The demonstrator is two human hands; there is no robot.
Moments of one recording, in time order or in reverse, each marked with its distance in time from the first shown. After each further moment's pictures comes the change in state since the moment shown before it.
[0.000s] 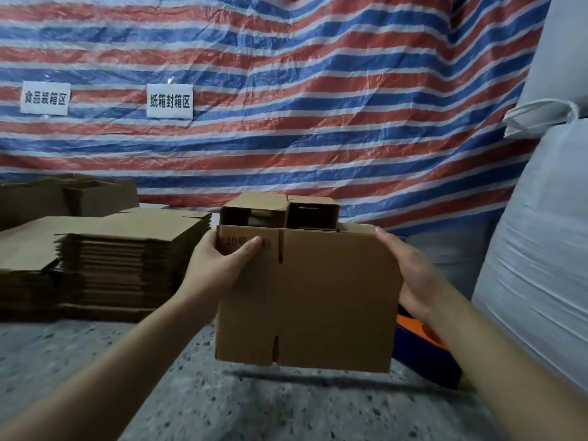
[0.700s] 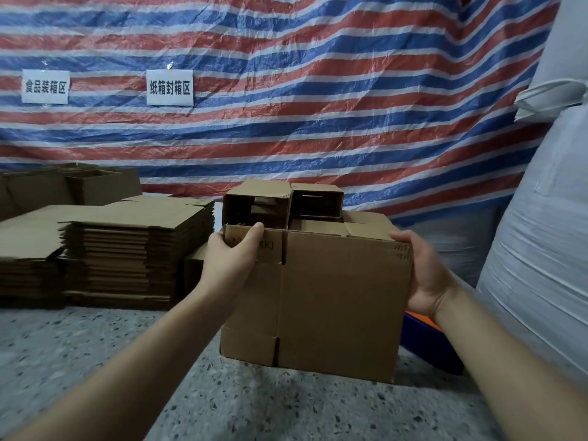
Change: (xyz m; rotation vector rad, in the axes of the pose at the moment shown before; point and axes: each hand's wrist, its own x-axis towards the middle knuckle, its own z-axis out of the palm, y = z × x) left_hand -0.001 -0.012 0.020 -0.088 0.114 -0.179; right_hand 0.009 0.026 -0.022 0.276 -0.247 0.249
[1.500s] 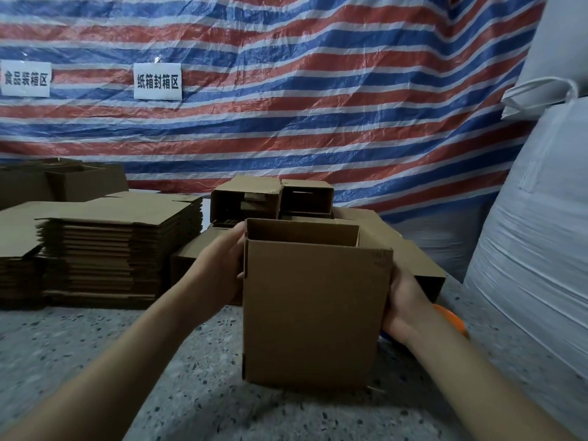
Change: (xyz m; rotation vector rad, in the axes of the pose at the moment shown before) left_hand -0.008 -0.004 -0.015 -0.095 -0.681 -0.056; right_hand -0.012 0.041 0.019 0.065 0.306 -0.123
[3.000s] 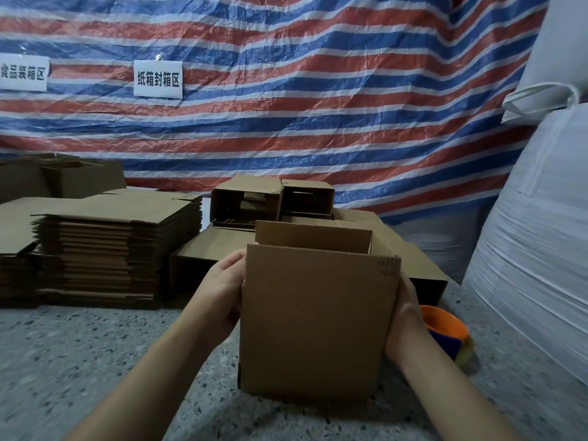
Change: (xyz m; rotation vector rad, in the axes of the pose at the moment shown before) left_hand -0.006 -0.023 0.006 -0.151 0.209 0.022; right_hand -0.015 0.014 0.012 -0.011 0.121 -0.052
